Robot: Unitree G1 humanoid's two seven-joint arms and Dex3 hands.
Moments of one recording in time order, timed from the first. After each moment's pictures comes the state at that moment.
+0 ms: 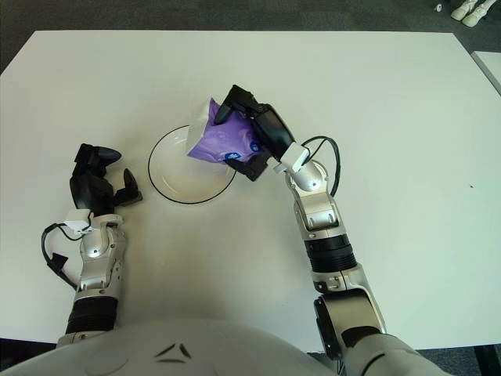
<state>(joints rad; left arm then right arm) 0.05 -0.10 0.16 0.11 -0.01 -0.38 0.24 -0.38 -0.19 0.15 -0.02 -0.03 -0.28 0.37</state>
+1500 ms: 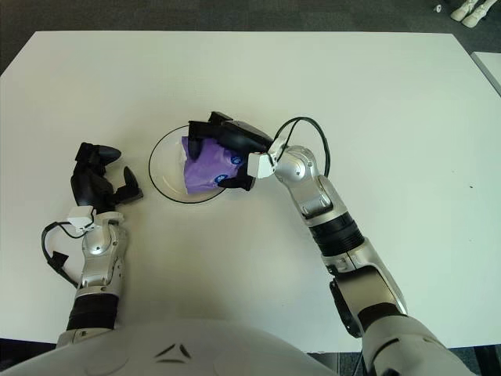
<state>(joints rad) 0.04 -0.09 0.15 0.12 0.02 -0.39 0.28 -0.52 -0.37 0.35 0.01 -0.32 -0.37 0.53</state>
